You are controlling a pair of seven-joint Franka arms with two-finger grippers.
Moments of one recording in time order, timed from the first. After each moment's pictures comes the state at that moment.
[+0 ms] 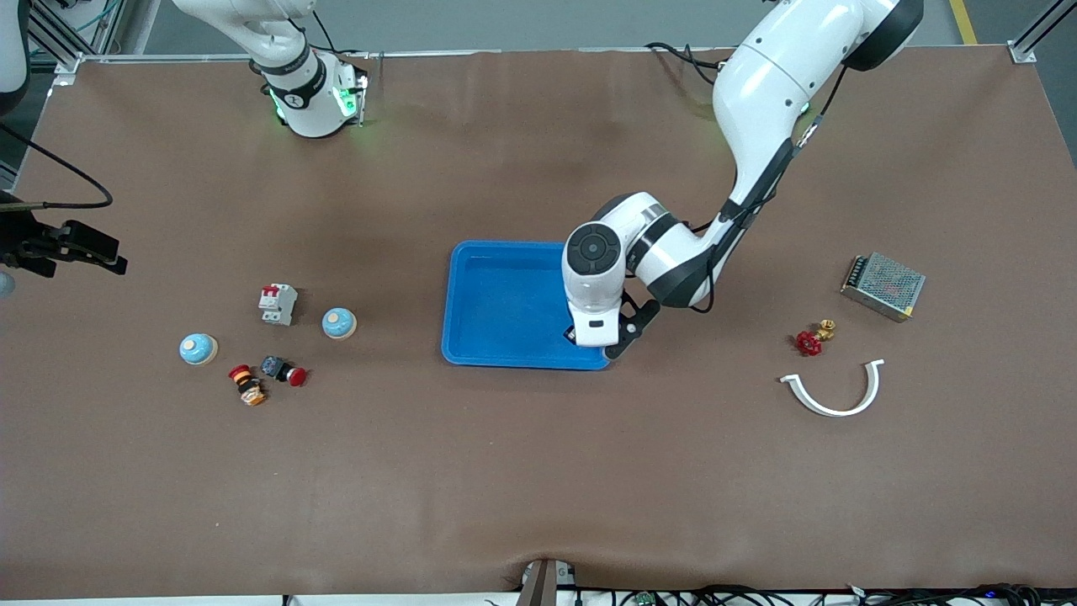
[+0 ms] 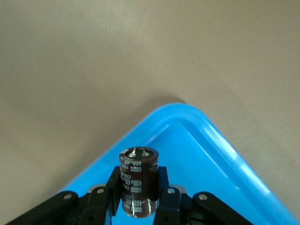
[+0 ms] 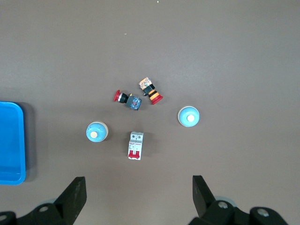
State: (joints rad) left arm -0.40 0.75 -0.35 -1.50 0.34 2.11 -1.59; right arm -0.04 0.09 -0.06 -1.56 0.02 1.64 -0.12
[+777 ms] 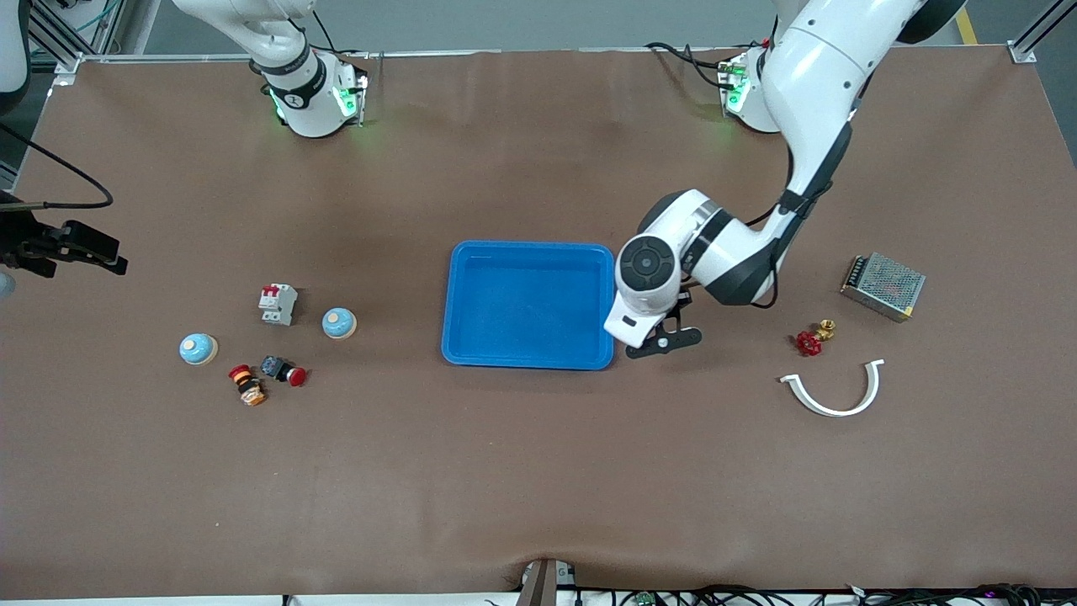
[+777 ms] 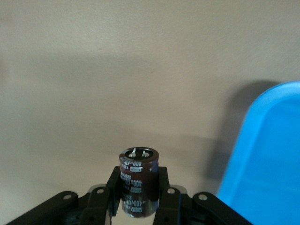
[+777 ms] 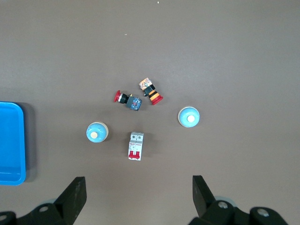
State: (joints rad) left arm -0.23 0.61 -0.39 -1.69 0.34 2.01 -0.87; right arm -0.04 0.09 -0.05 -1.56 0.02 1.64 -0.12
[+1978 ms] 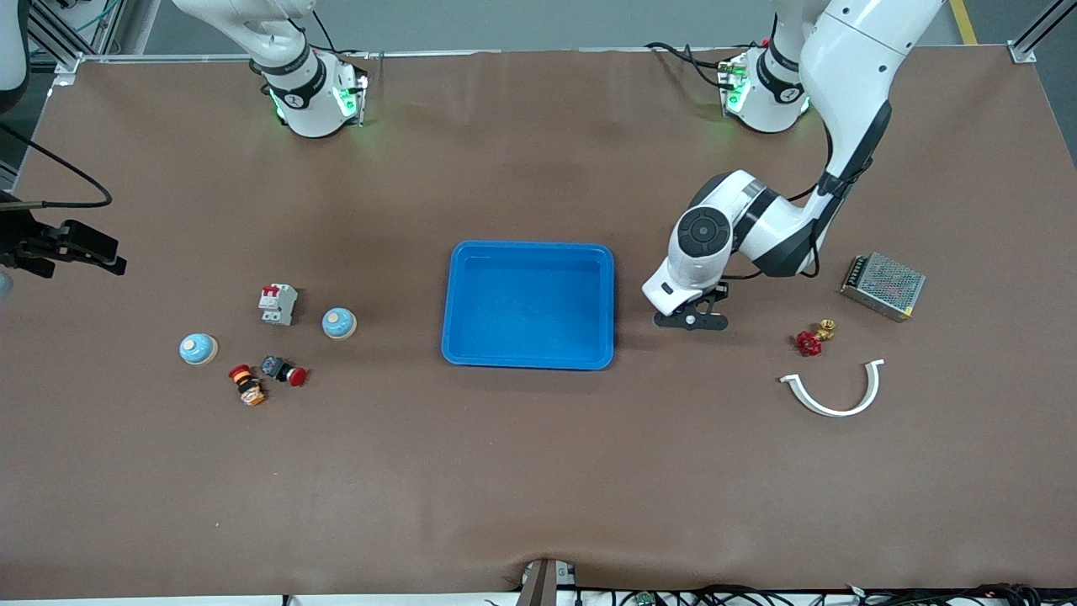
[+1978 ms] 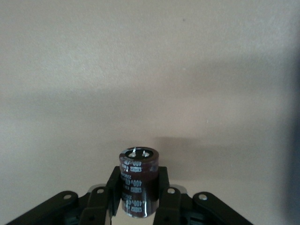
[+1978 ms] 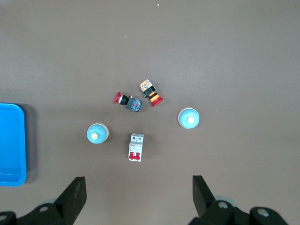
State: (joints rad) left arm -0.11 0.47 -0.40 -2.07 0.40 2.33 -0.66; right arm -0.04 0.09 -0.05 -1.56 0.02 1.64 -0.12
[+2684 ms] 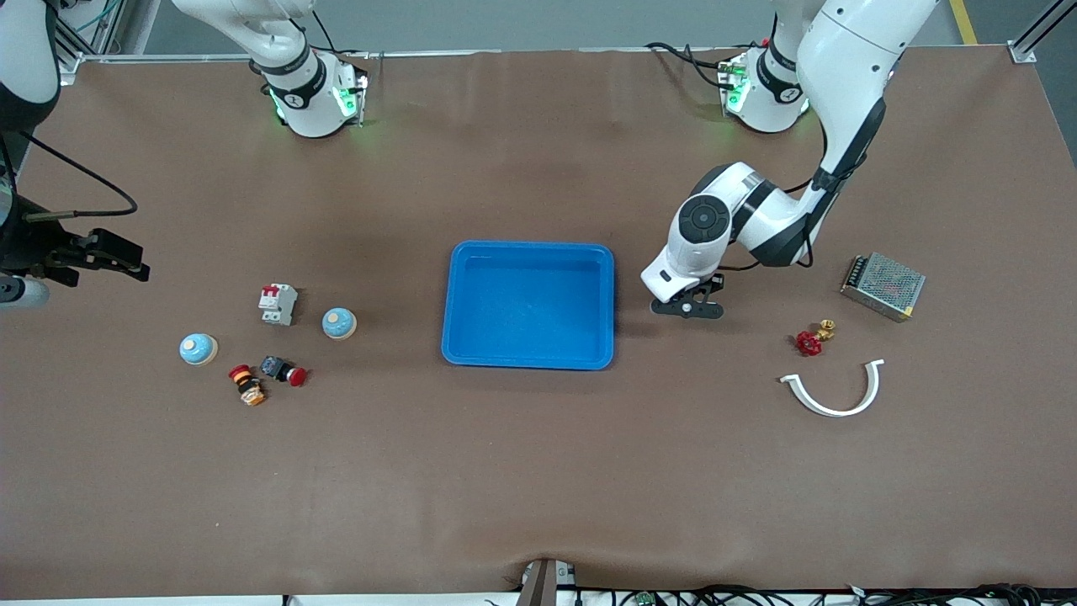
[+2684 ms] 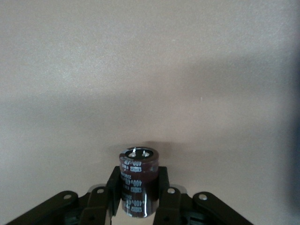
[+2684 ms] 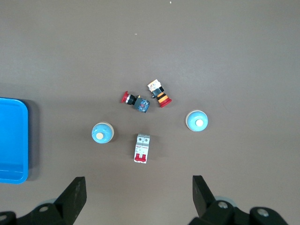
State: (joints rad) left arm -0.11 0.45 -0.40 -2.16 0.40 2.42 -0.66; right arm -0.02 0.12 -0.04 -1.57 0.02 1.66 -0.12
